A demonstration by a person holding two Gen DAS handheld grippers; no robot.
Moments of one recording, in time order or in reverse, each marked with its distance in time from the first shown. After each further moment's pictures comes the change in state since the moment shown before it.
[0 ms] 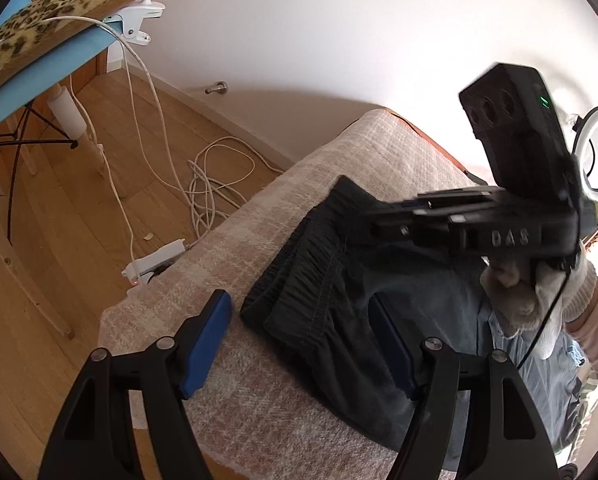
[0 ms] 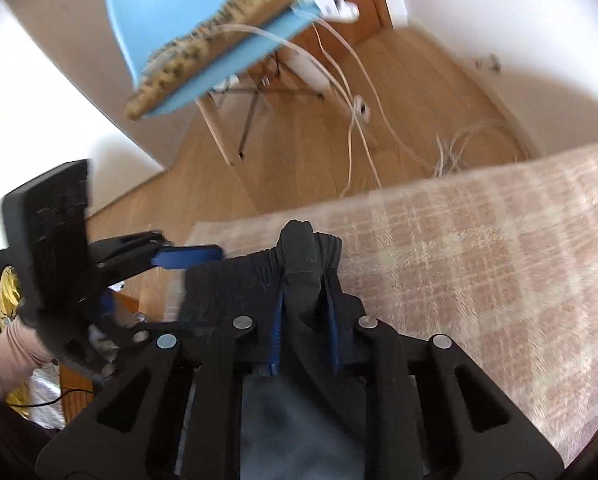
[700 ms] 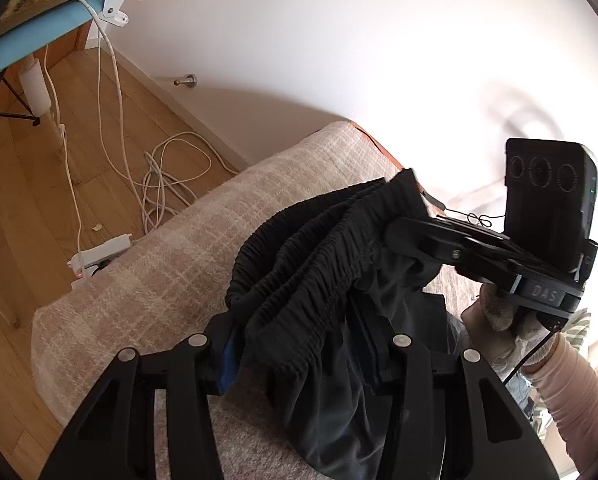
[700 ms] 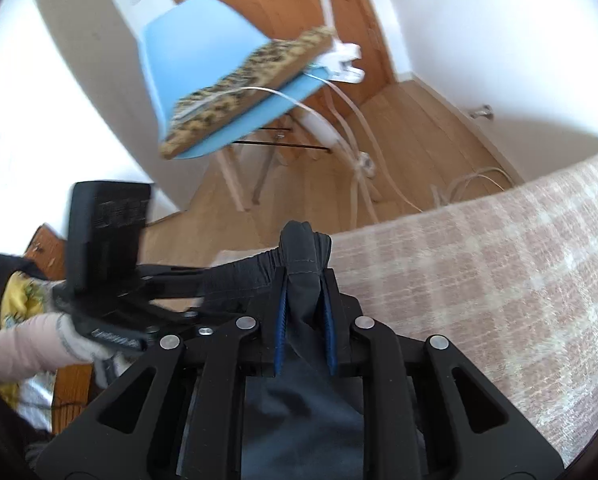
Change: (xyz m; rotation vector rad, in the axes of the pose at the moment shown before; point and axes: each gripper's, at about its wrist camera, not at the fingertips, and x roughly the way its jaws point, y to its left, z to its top) left arm 0.010 -0.006 0.007 -0.090 -0.029 -0.188; right arm -0.030 -0.008 -0.012 0.032 -0.117 -0.037
